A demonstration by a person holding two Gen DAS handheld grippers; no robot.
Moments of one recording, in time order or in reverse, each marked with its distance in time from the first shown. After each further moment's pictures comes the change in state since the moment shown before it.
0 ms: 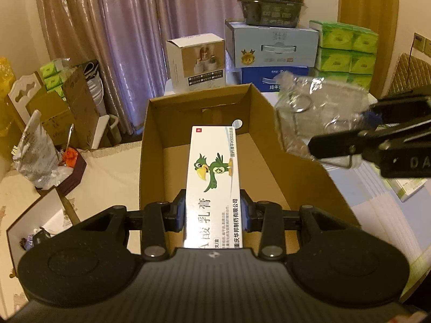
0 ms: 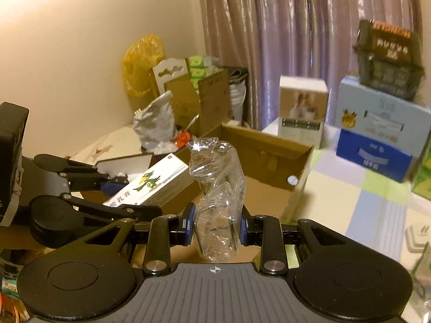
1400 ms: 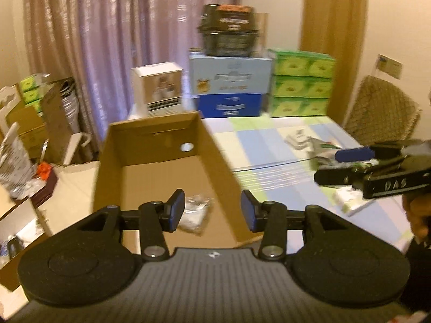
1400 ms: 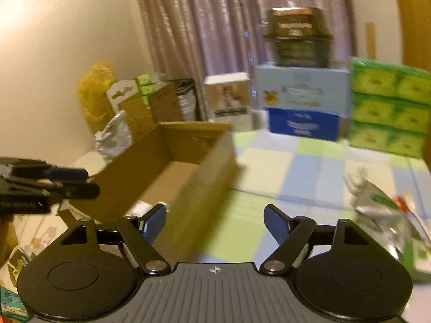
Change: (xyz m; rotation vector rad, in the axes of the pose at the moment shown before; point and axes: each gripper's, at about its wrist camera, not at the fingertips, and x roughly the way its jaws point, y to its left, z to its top) left arm -0.065 -0.067 -0.002 0.000 -0.113 -0.142; right arm -0.114 -0.063 -0.072 0.196 -0.073 -0.161
